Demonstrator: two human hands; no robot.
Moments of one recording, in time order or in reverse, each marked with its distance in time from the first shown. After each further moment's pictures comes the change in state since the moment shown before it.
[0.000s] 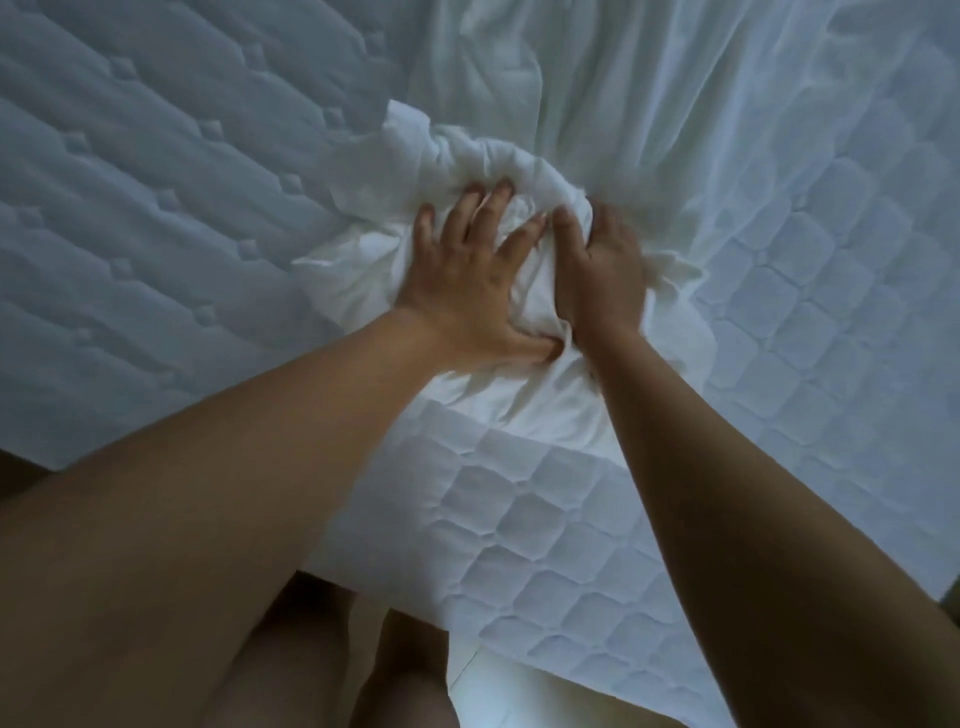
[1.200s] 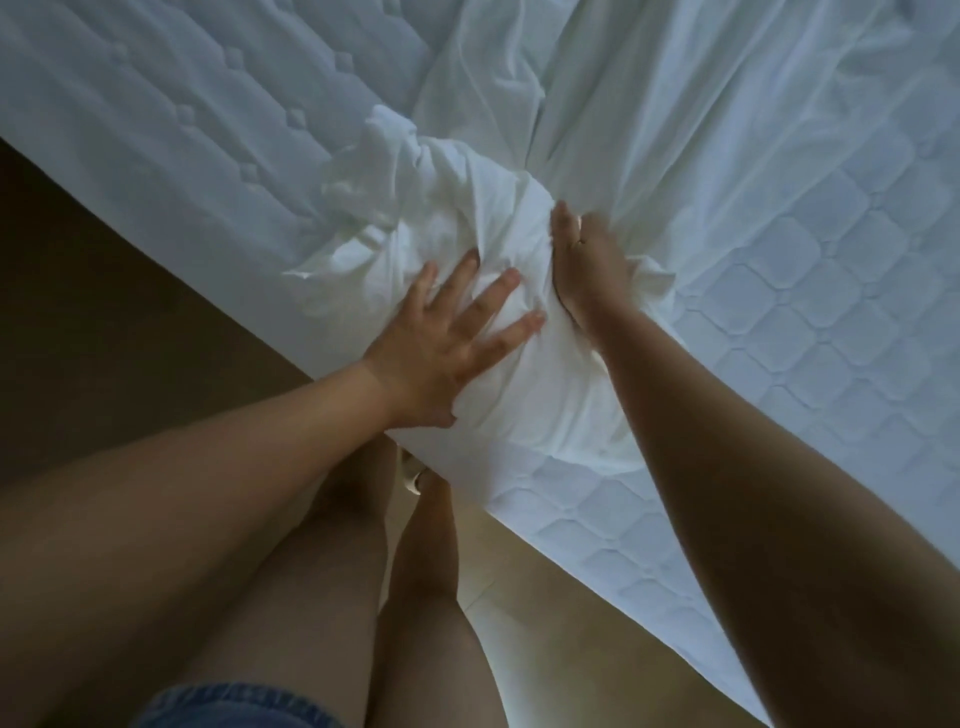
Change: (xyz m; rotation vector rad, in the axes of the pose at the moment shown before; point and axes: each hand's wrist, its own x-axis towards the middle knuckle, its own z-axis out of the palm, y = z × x) left_hand -0.201 -0.003 0.099 0.371 0.130 0.303; right_hand -0.112 0.066 0.038 -0.025 -0.259 -0.079
